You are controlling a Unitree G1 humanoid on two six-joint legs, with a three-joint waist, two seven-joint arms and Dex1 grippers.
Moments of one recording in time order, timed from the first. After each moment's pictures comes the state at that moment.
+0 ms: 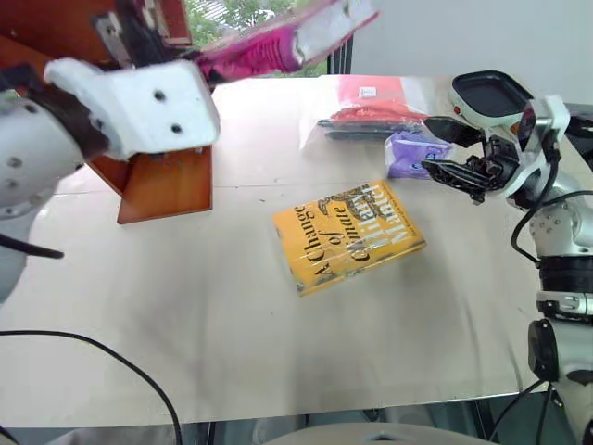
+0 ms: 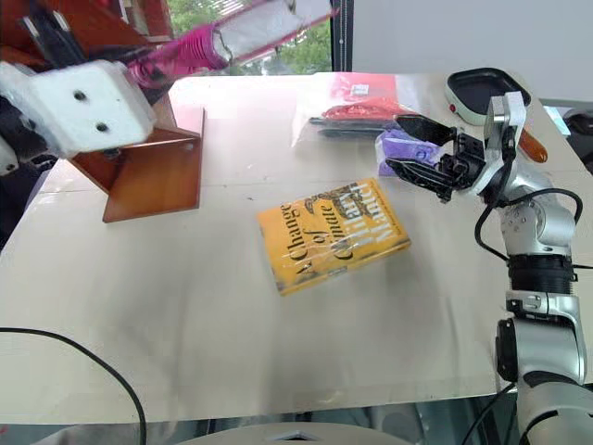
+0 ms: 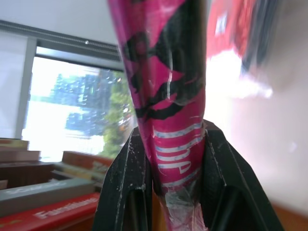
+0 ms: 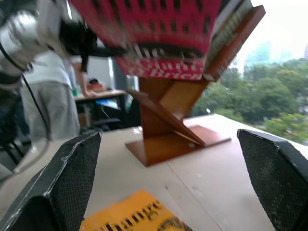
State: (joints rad) left arm -0.45 1.38 0.16 -0.59 0.02 0.40 -0.67; right arm -0.76 -0.53 -0.17 0.31 0.76 0.37 1.37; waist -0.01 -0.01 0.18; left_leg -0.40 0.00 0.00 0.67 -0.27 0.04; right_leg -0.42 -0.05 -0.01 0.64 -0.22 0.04
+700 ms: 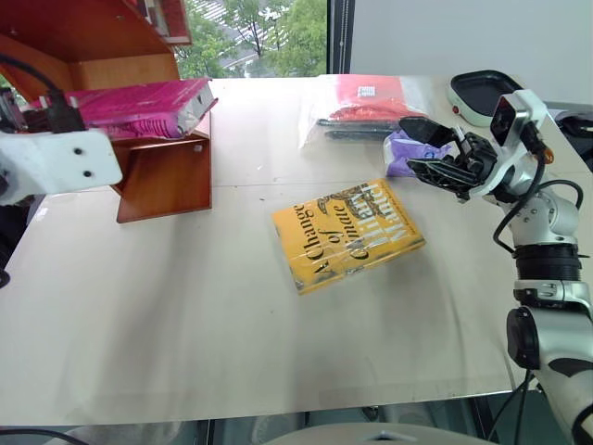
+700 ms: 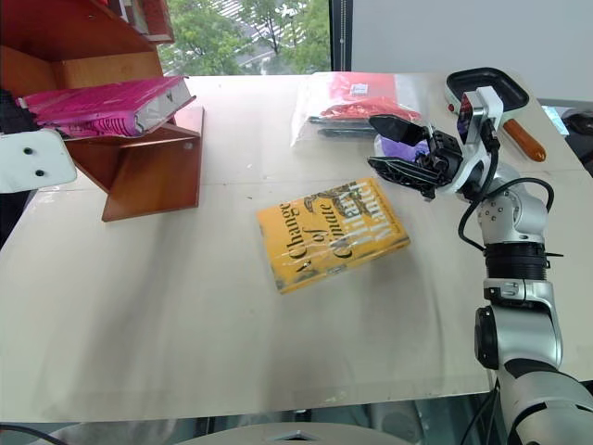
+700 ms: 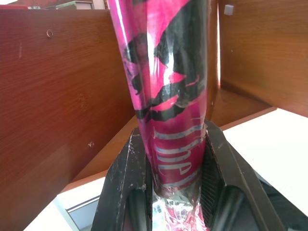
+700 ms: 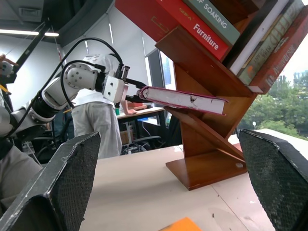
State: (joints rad) left arm -0.04 1.33 0.58 -0.42 0.43 0.29 -0.96; right arm -0.81 -0.43 -0.16 0.34 0.74 0.41 1.43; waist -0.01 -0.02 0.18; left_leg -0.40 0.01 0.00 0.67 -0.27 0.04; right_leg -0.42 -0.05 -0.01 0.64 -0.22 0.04
